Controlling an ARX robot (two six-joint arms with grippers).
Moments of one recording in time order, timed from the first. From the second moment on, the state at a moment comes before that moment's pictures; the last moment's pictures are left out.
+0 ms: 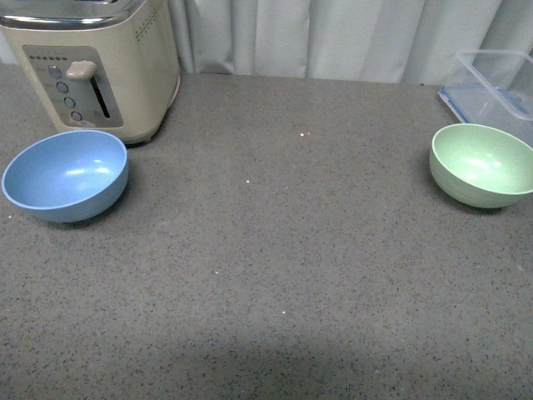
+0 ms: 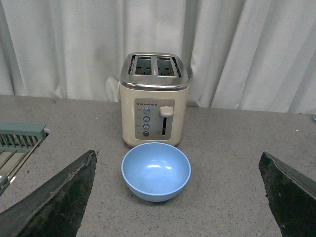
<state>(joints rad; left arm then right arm) 0.00 0.00 0.02 0.00 0.00 0.00 0.00 0.00 0.01 0.00 0.00 0.00</state>
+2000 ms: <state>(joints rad) 0.00 0.00 0.02 0.00 0.00 0.00 0.00 0.00 0.01 0.00 0.00 0.00</state>
